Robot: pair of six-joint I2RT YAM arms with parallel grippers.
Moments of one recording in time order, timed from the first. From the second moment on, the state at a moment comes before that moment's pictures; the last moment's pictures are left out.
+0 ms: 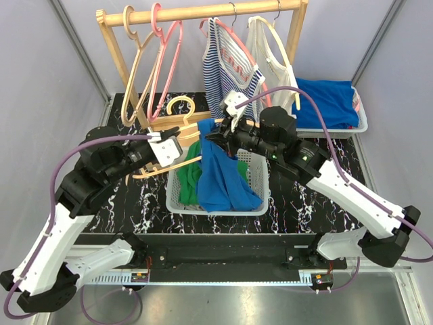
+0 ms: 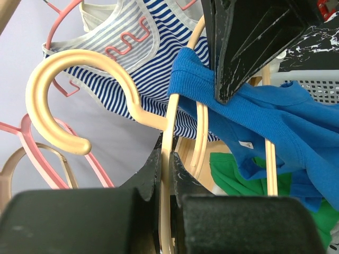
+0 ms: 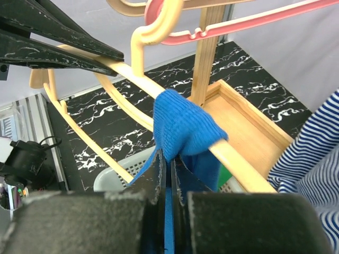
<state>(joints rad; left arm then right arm) -0.63 0.89 1.37 -0.60 0.26 0.77 0.90 1.32 1.48 -0.27 -0.18 -0.03</state>
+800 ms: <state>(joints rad) -0.63 0.81 1.34 -0.60 0.14 0.83 0.70 1.03 1.34 -0.42 0.03 -0.07</state>
